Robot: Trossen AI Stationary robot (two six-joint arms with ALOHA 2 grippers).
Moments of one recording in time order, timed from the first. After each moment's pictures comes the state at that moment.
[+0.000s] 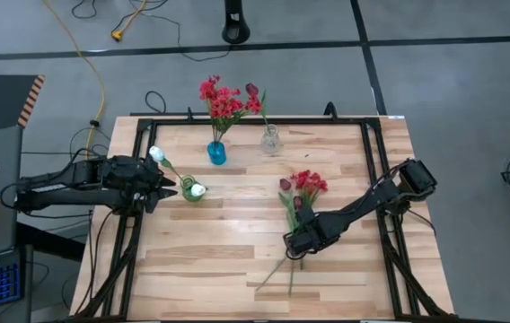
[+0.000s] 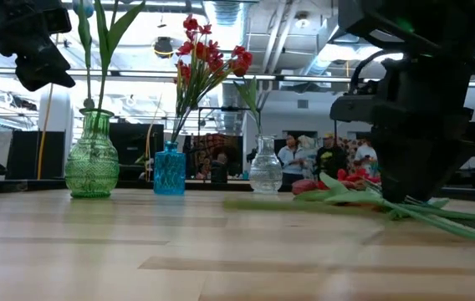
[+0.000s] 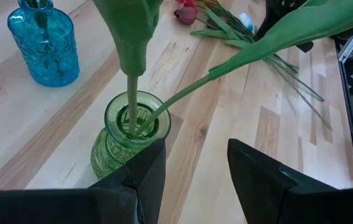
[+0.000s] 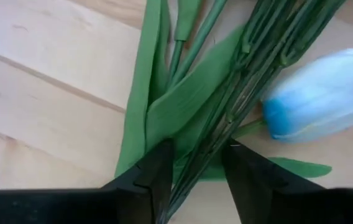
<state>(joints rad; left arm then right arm) 0.11 0.37 0.59 -0.85 0.01 -0.43 0.41 1.80 1.06 -0.75 0.26 1.57</state>
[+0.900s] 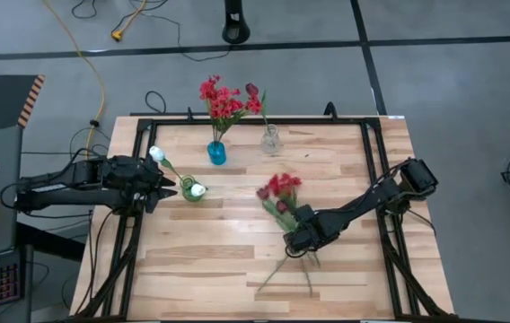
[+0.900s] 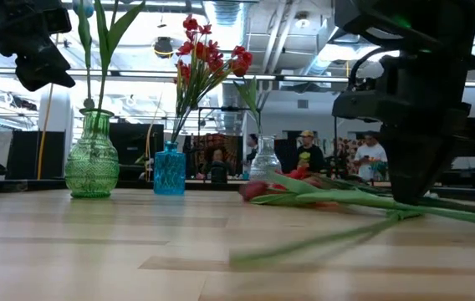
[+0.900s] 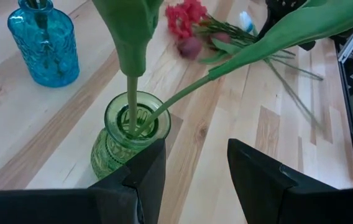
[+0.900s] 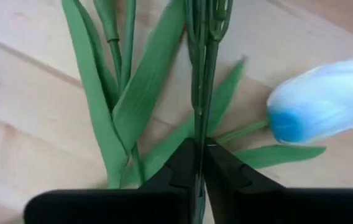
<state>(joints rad) 0.11 0.37 0.59 -0.85 0.01 -0.43 0.40 1.78 1.07 -0.76 0.21 1.51</state>
